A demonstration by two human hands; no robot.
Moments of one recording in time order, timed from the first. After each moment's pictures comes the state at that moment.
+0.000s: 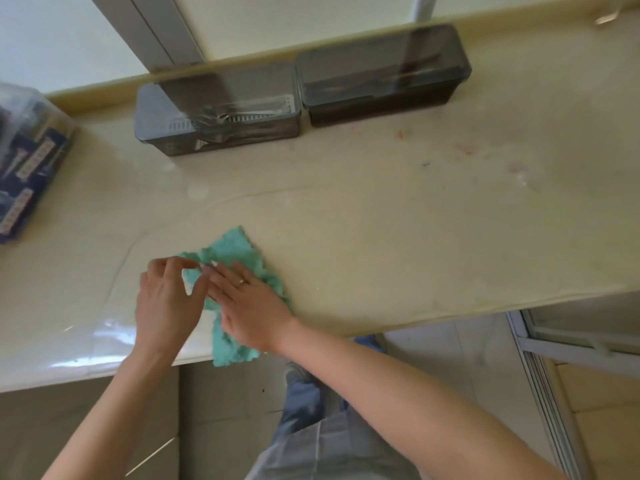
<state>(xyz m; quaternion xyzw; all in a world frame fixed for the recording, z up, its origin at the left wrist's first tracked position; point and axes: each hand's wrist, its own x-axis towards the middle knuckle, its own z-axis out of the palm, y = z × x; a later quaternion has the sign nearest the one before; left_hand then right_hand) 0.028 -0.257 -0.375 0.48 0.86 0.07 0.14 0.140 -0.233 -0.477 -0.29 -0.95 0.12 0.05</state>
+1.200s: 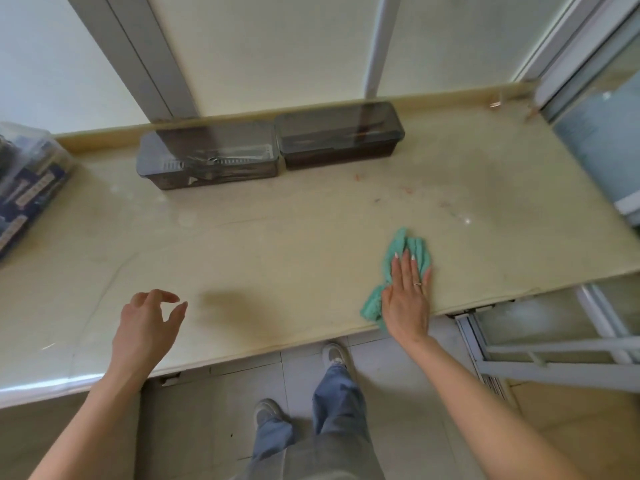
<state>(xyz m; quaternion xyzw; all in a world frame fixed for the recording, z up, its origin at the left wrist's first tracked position) 0.013 -0.290 -0.367 0.48 0.85 0.09 0.20 0.392 -0.213 -0.469 -0.70 -0.71 0.06 0.01</state>
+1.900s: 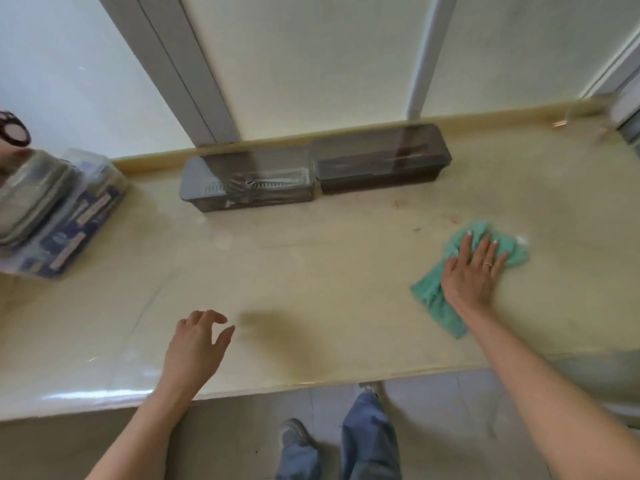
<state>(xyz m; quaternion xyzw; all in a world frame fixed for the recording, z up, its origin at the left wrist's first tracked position) 0.040 -0.270 -0.366 0.50 0.84 0.05 0.20 0.427 -0.092 -0.465 -0.77 -0.63 0.09 0.04</state>
